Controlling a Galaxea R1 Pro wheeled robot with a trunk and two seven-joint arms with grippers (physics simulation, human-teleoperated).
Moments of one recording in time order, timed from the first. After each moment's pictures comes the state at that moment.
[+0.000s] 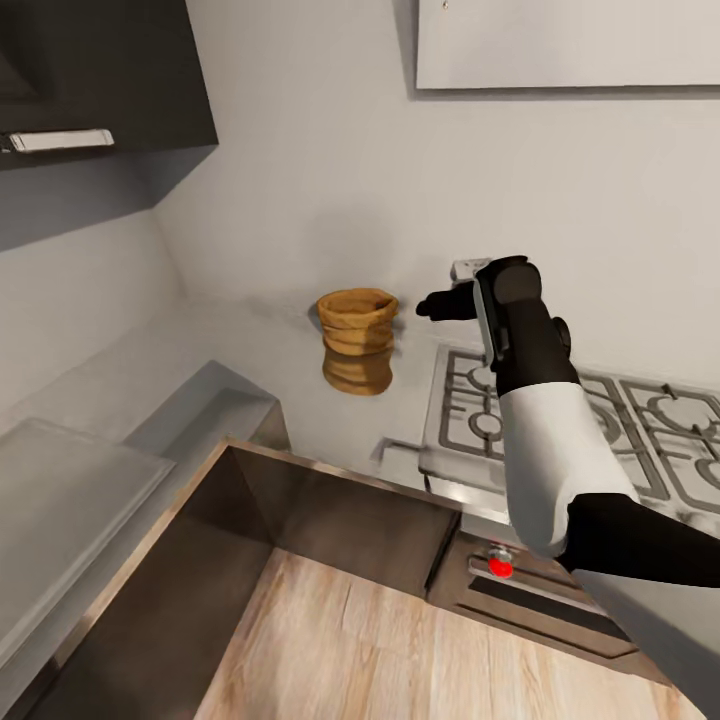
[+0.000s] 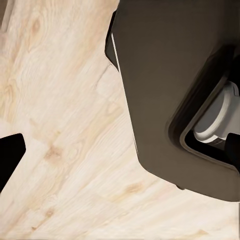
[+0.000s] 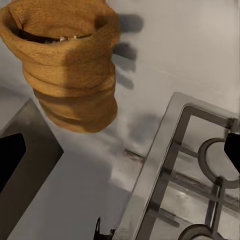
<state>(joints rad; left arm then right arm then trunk) 0.00 -0.07 0.02 -0.05 0.32 -0.10 0.16 -1.36 0.17 -0.10 -1.00 0.40 1.04 0.28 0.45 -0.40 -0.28</state>
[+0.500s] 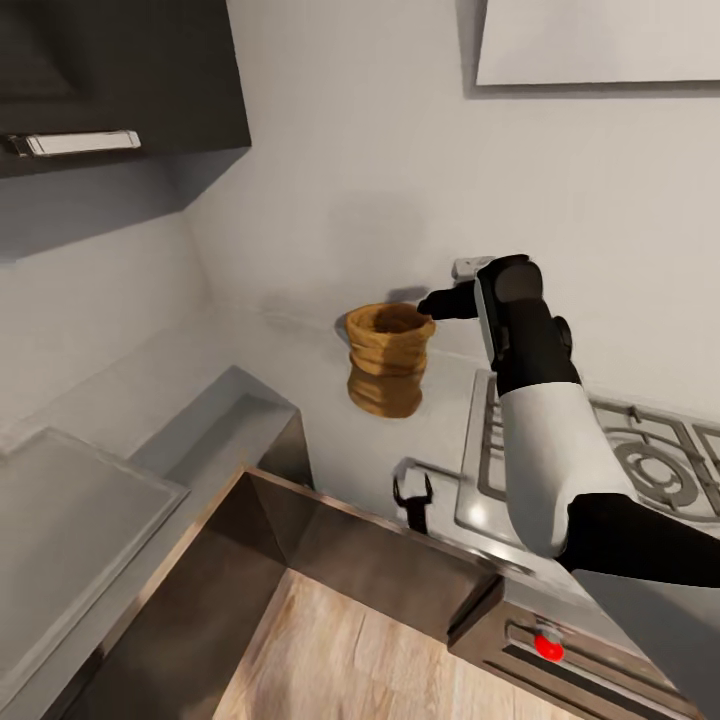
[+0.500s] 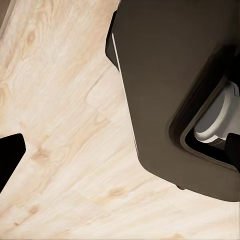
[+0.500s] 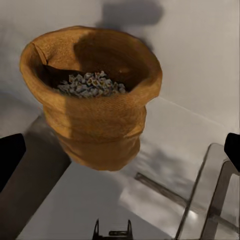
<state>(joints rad) 0.00 -0.07 0.02 -0.05 0.32 -0.10 0.16 -1.36 0.17 -0.10 -1.01 0.41 1.04 0.27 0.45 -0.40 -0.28</state>
